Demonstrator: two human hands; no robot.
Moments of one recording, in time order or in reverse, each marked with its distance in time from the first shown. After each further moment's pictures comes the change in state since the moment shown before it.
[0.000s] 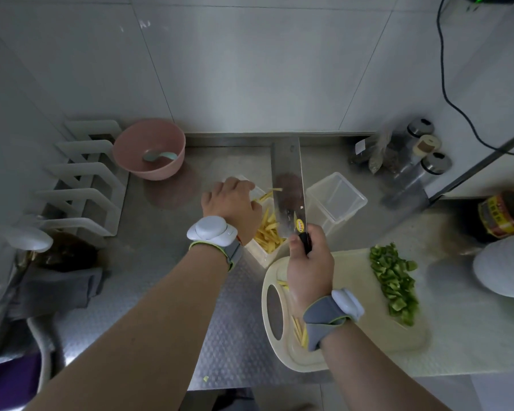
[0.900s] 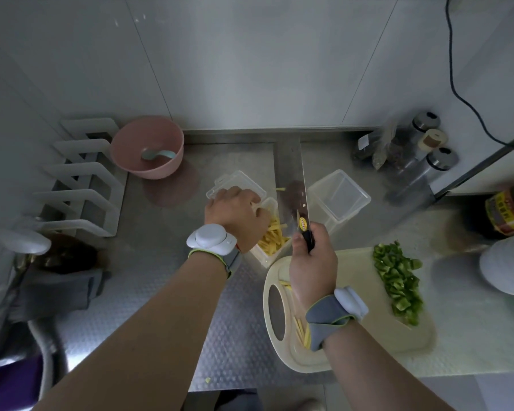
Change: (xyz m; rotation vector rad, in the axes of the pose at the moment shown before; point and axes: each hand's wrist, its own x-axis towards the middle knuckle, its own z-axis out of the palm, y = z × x) left_hand -0.003 -0.010 0.022 -0.079 0.053 0.057; right_hand 0.007 -0.001 0.001 -0.035 0.004 0.015
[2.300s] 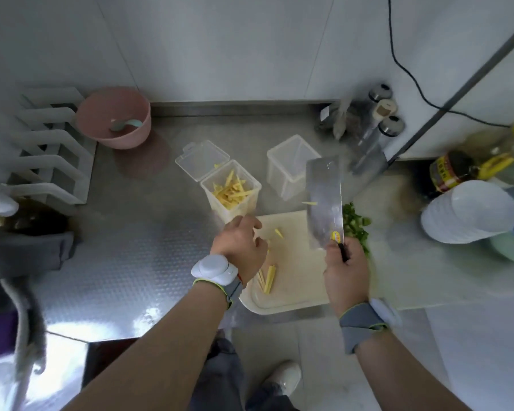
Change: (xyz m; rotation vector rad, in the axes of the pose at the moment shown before) left_hand -0.127 0.068 0.021 -0.184 -0.326 -0.097; right_hand -0.039 0.072 -0.132 -0.084 0.127 0.131
